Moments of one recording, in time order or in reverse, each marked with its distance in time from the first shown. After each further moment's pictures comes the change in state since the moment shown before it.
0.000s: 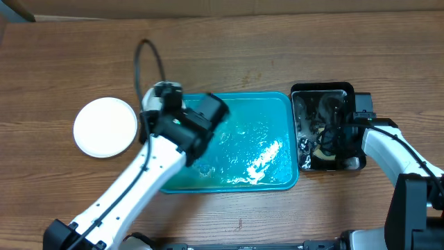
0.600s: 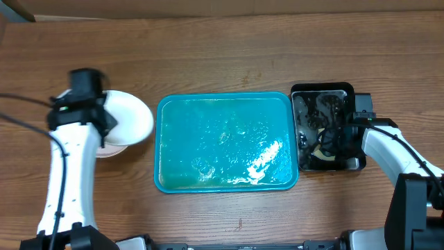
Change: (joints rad) left arm 0.768 -0.001 0.001 0.169 0.647 -0.031; right arm 0.000 0.000 0.000 -0.008 0.000 0.015
